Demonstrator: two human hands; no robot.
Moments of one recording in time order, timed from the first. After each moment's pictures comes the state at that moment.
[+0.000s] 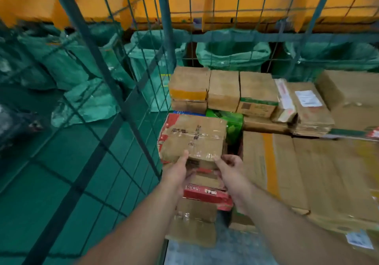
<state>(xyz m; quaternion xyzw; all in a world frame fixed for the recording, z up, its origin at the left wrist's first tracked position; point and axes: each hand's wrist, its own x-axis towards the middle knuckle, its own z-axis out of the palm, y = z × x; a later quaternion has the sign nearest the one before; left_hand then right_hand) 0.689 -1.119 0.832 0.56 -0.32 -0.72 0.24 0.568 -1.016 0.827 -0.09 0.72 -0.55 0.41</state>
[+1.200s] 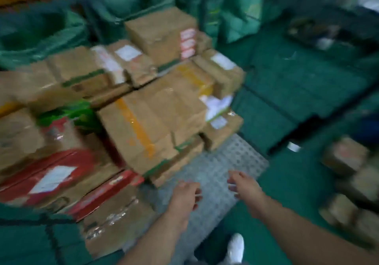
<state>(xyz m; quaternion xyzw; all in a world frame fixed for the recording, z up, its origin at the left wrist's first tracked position) 0.652 -0.797 0.789 0.39 -0.61 -0.65 -0.23 0.614 -0.621 0.796 0.28 0.72 -0.57 0.27</state>
